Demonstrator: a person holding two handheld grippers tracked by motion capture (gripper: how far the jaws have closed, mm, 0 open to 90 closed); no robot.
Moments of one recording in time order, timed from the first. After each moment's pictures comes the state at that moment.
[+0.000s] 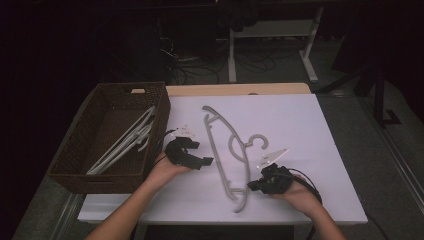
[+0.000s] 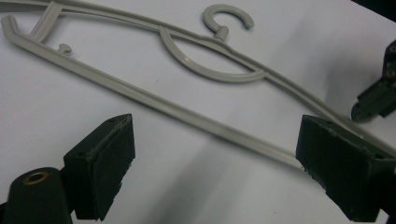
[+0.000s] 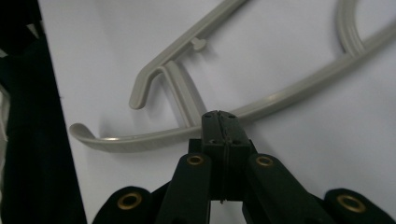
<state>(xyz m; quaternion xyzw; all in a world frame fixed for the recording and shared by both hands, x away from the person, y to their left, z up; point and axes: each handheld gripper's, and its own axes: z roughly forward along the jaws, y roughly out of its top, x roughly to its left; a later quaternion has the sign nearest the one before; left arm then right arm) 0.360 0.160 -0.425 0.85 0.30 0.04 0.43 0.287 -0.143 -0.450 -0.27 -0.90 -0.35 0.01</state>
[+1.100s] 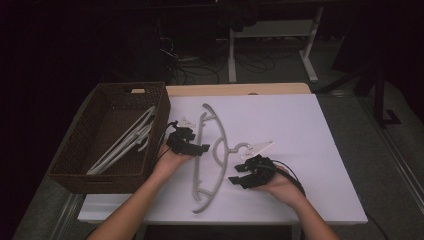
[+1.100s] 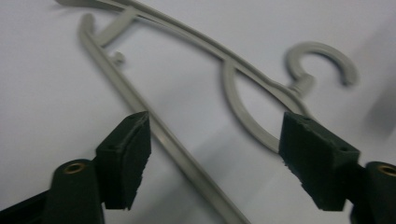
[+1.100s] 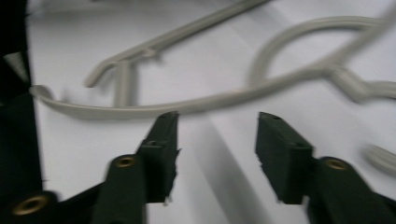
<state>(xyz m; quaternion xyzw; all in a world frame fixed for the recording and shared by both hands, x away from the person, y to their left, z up) 0.399 0.155 -0.431 0.83 0.38 0.12 0.38 0.306 -0.112 -0.438 -0.27 -0.88 -0.39 -0.04</state>
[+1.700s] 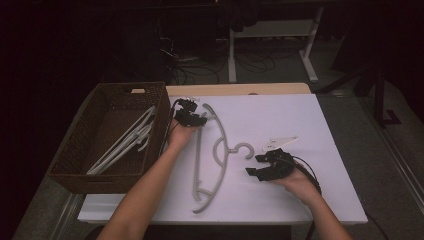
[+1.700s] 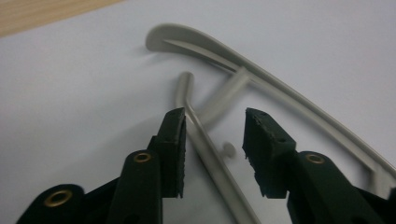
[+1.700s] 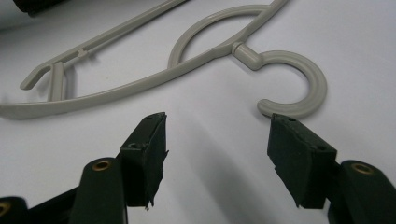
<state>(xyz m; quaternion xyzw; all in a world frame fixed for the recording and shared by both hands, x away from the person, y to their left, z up) 0.498 0.141 -0.439 0.81 0.45 0.15 0.34 0.315 -0.159 -0.439 -0.34 -0.85 -0.40 -0.08</state>
